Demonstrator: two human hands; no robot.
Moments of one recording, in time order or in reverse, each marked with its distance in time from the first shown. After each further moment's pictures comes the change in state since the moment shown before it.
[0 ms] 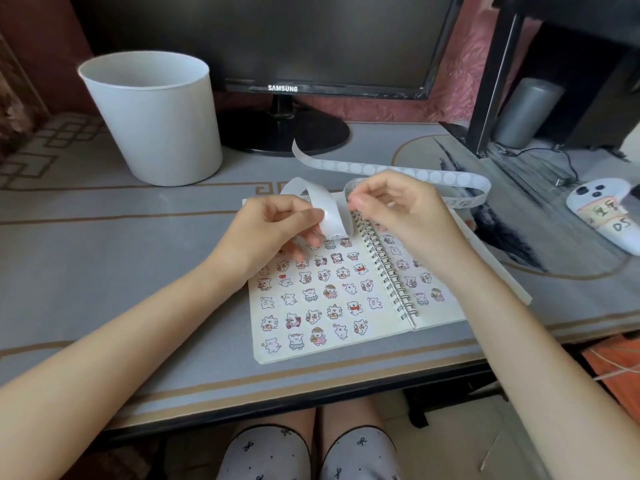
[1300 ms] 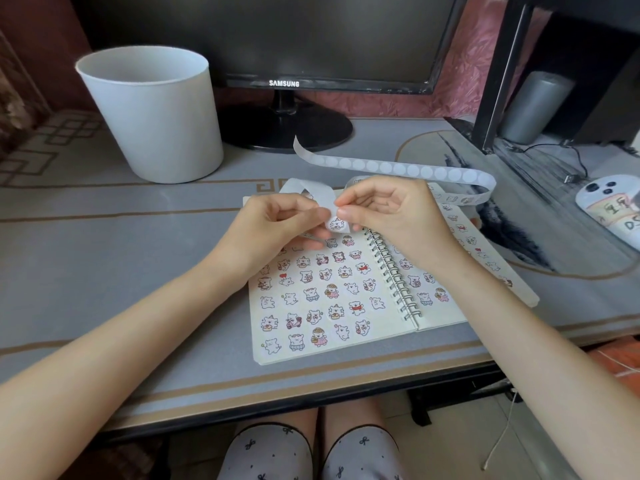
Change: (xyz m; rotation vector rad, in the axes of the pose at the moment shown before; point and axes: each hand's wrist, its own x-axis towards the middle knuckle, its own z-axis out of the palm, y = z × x) left_hand 0.000 -0.001 0.000 -0.083 -0.036 -0.022; right_hand 0.015 0.020 0.009 0.171 -0.089 -0.102
